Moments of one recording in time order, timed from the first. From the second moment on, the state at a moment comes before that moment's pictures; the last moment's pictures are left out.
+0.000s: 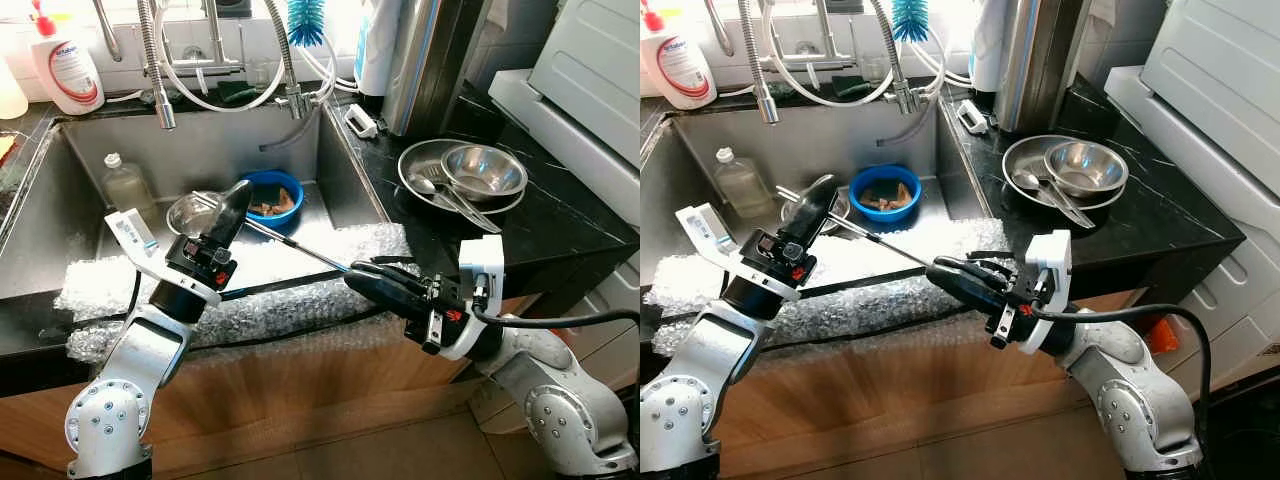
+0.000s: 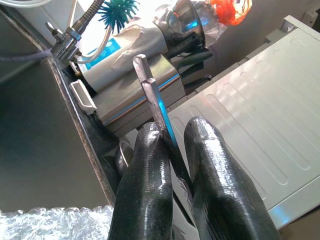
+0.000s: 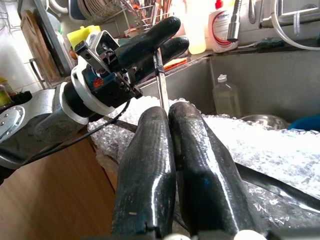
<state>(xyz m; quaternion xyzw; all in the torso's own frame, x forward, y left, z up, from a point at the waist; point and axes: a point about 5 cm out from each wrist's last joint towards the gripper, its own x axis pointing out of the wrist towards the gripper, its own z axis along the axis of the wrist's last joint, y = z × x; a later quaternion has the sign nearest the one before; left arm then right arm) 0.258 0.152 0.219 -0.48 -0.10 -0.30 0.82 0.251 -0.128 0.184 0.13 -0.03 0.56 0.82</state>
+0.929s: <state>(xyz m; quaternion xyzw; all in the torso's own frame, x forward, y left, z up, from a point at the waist) 0.273 0.229 0.249 -0.58 -0.25 -0.08 0.77 0.255 -0.129 0.184 0.12 -0.04 0.54 0.83</state>
